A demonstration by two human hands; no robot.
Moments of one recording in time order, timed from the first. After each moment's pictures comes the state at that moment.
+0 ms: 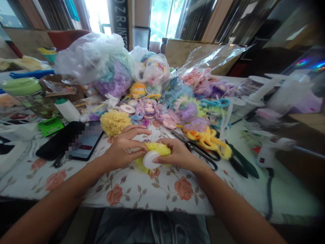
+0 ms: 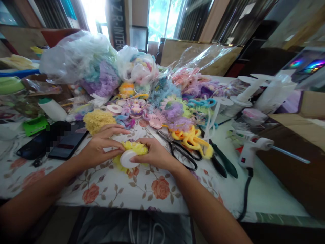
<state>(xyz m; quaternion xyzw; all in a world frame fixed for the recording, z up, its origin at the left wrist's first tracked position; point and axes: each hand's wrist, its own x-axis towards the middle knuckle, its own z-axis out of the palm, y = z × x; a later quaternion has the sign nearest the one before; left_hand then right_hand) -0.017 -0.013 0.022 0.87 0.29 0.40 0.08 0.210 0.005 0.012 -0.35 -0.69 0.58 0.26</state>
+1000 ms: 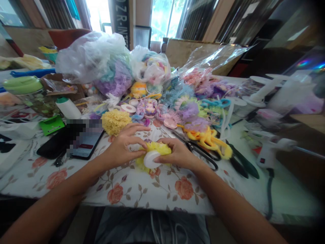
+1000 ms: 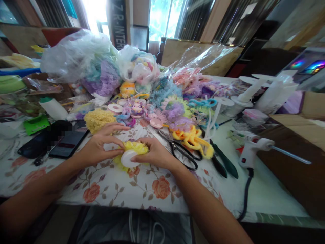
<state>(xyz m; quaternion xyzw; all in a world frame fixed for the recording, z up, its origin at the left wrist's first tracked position) -0.018 -0.014 0.024 0.85 0.33 0.39 0.11 0.207 0.006 0.011 -0.35 -0.66 0.61 0.27</state>
